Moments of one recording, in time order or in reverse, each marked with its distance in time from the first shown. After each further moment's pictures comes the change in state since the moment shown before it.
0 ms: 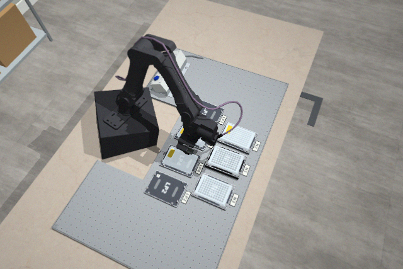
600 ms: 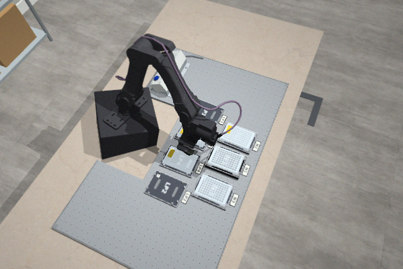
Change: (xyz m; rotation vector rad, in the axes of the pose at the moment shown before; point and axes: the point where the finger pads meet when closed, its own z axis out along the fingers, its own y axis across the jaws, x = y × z) arm -0.004 -0.002 0.001 -0.008 -0.041 -0.011
